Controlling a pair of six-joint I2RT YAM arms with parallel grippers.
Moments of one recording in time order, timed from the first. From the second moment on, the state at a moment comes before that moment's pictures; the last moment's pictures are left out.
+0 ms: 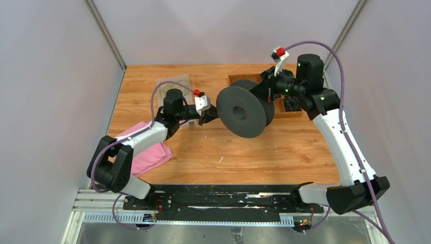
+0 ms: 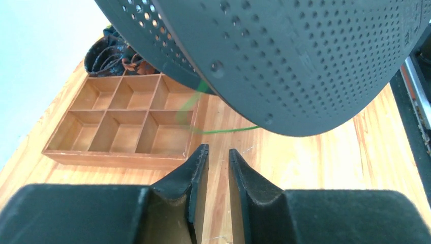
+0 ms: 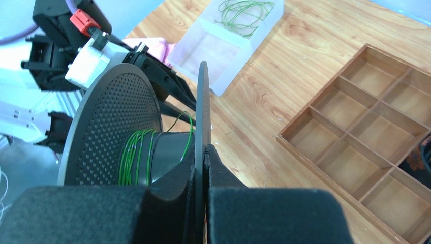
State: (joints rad) left arm -0.46 1.47 0.82 0.47 0.93 0.35; right arm 0.30 1.28 1.47 -0.60 -0.70 0.03
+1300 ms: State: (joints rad) left arm -0.48 1.45 0.72 0.88 0.80 0.35; right arm 0.22 1.32 1.59 -0.77 -0.60 0.32
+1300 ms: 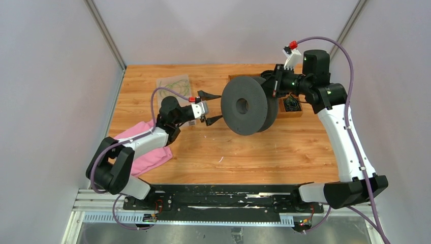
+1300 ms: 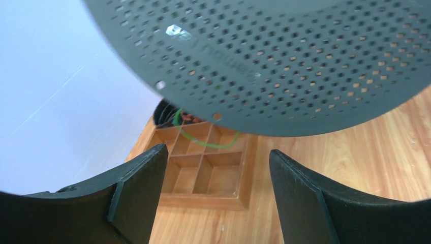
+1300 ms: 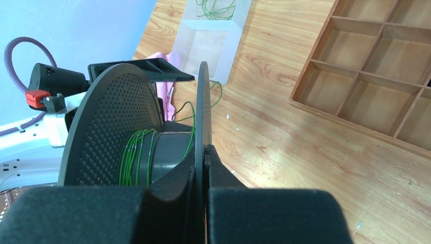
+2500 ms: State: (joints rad) left arm -0.57 1.53 0.69 0.98 0.81 0.10; right arm 0.22 1.32 1.60 -0.74 -0.50 0.33
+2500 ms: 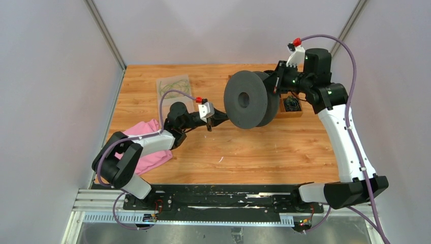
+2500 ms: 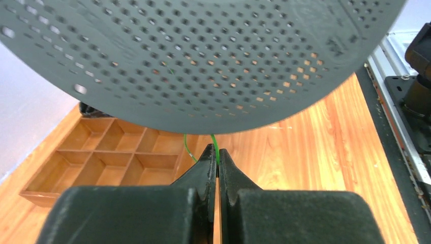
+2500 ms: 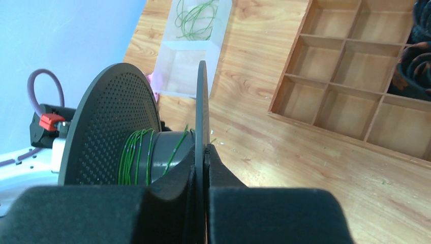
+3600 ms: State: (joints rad) left arm -0.79 1.55 0.89 0.48 0.65 -0.02; right arm 0.27 1.34 1.52 -0.69 -0.12 0.29
